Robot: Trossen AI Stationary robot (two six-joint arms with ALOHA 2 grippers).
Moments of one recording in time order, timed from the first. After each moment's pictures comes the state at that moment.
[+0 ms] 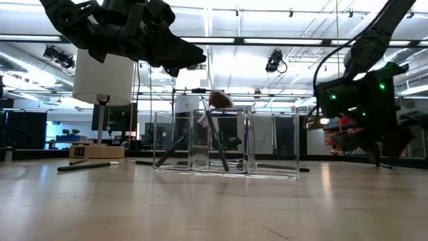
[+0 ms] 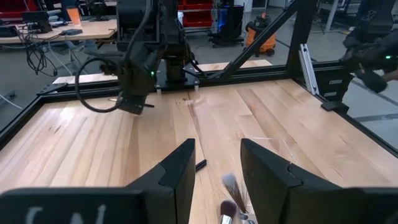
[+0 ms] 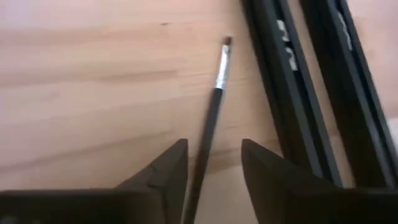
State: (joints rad) left arm 0.12 1.38 0.59 0.61 0.26 0.08; right arm -0.31 1.44 0.49 -0.88 0.54 1.50
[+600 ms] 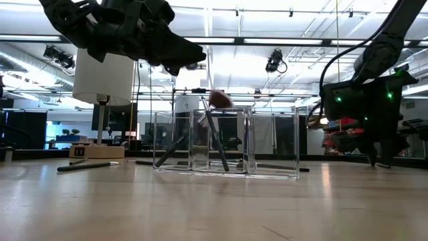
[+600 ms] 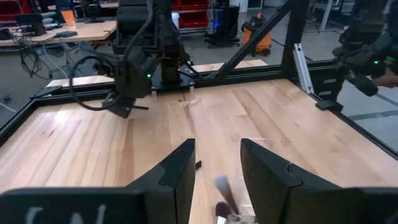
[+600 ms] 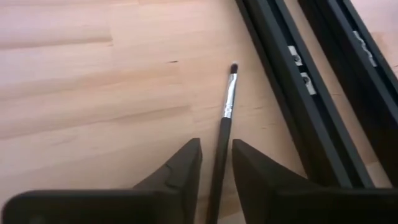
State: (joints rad) left arm 0.10 1.38 0.59 0.61 0.26 0.09; right arm -0.30 1.44 0.39 -0.67 0.63 1.52
